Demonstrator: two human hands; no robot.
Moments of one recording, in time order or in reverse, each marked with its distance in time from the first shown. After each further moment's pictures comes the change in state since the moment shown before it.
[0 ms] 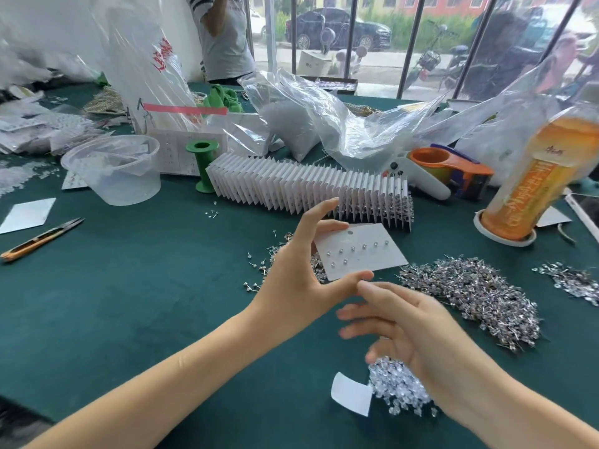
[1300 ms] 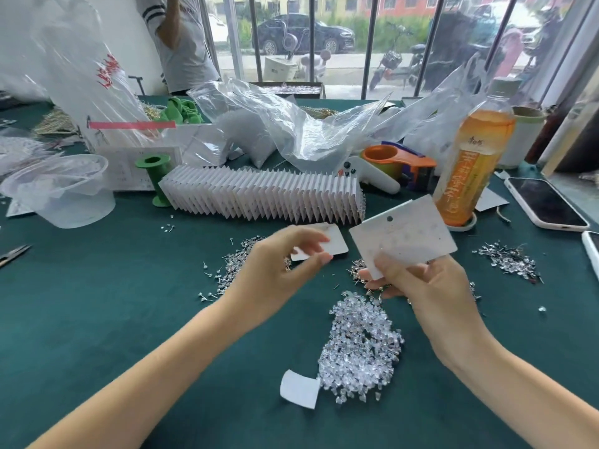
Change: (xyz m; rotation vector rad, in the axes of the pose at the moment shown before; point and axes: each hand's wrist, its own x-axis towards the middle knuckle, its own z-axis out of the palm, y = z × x) left_hand 0.022 0.006 0.020 0.113 -0.127 0.105; right_hand 0.006 -0.006 -0.068 -0.123 0.322 -0.438
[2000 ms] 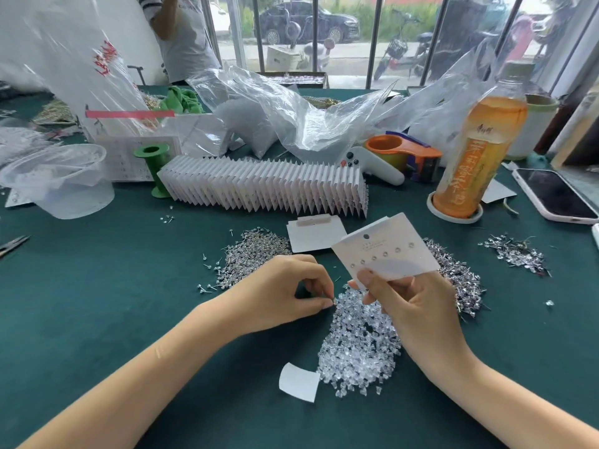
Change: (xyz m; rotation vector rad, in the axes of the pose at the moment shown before) left_hand -0.006 -0.010 0.003 0.149 -0.417 0.034; right_hand -0.012 0.027 0.009 -0.224 0.000 -0.185
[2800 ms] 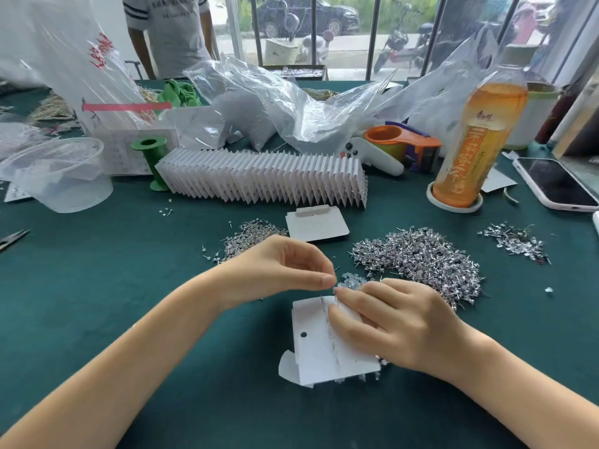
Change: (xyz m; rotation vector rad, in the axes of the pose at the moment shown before) left_hand -0.002 0.011 -0.018 -0.641 -0.161 -0.312; right_hand 0.000 0.007 -0.011 -0.885 -0.191 -1.356
